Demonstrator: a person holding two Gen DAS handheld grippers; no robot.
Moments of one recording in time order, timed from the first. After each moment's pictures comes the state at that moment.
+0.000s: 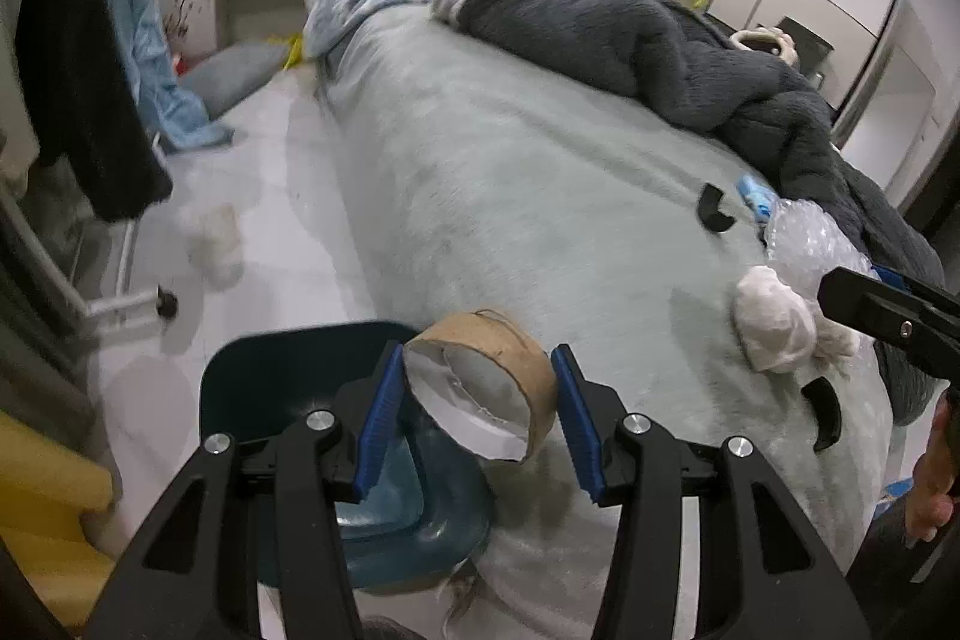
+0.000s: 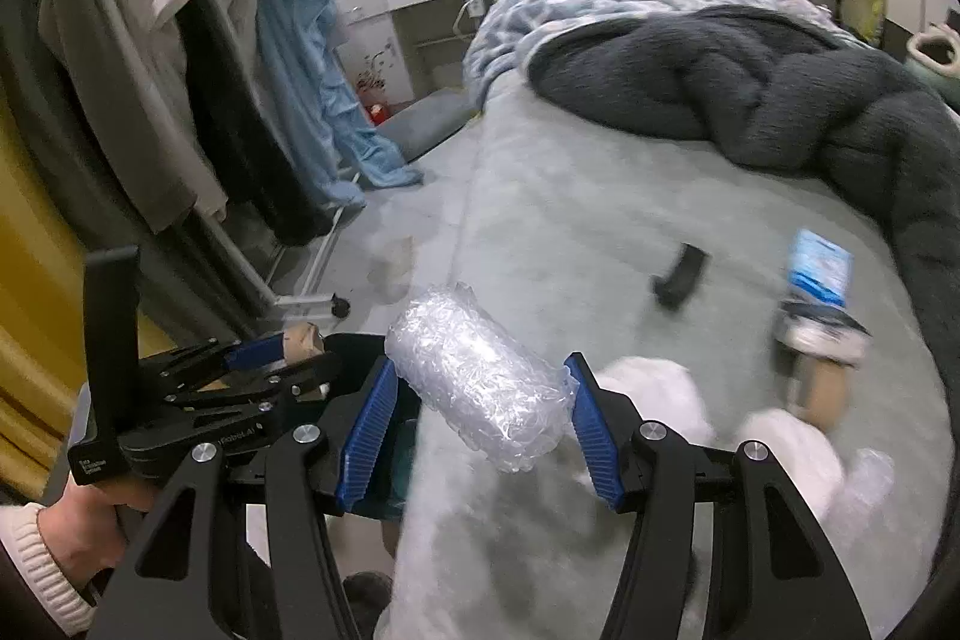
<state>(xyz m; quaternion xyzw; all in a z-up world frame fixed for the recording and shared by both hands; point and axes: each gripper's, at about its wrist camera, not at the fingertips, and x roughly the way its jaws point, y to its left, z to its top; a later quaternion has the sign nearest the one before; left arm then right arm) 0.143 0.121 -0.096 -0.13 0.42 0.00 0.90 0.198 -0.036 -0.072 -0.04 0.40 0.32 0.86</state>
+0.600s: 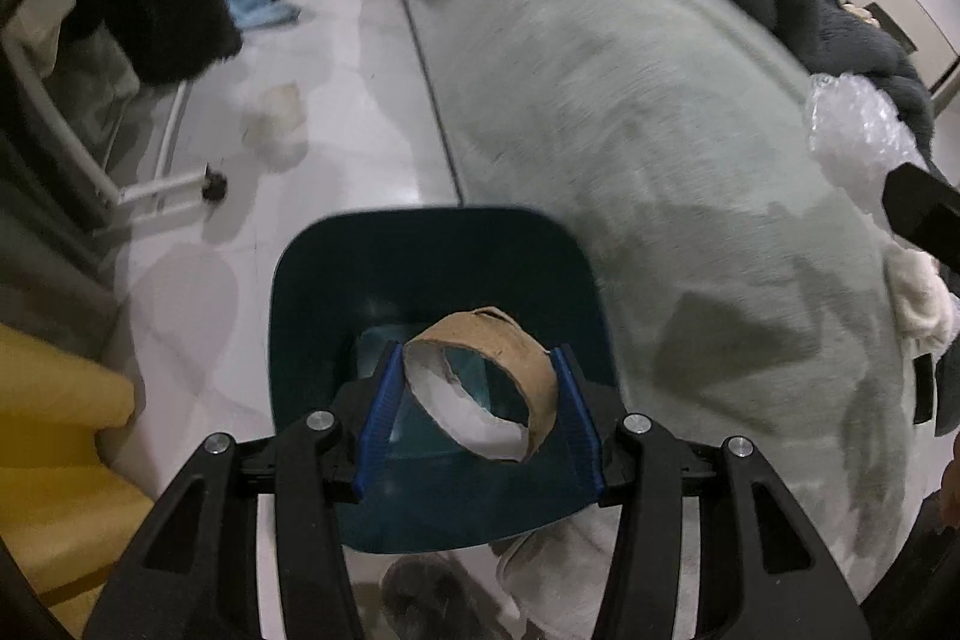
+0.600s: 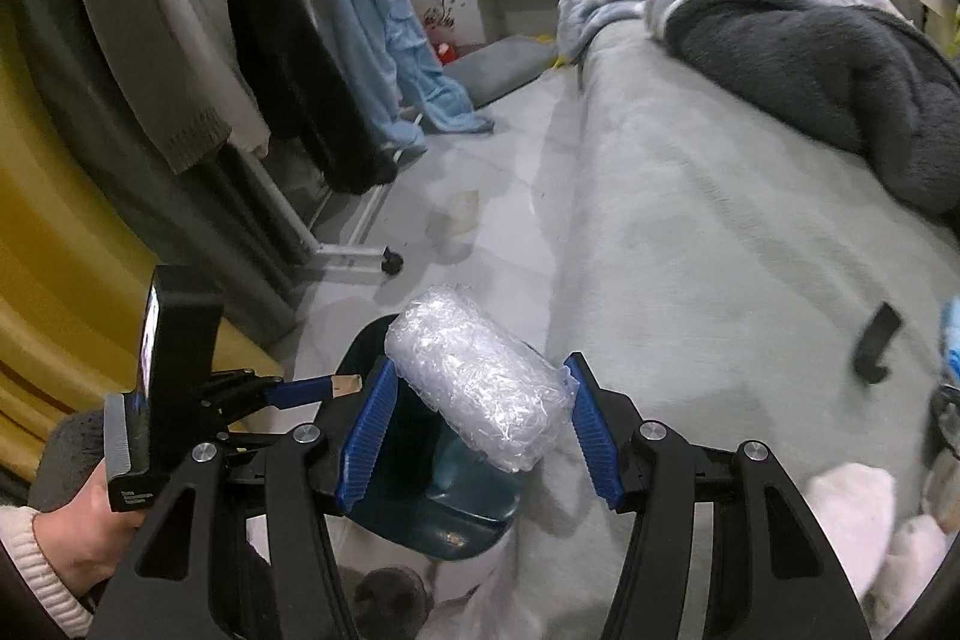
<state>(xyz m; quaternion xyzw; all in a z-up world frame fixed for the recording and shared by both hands) 0.139 0.194 -0.171 -0.17 0.53 0.05 0.83 0.217 0.076 -0.109 -0.08 0.44 0.38 0.81</state>
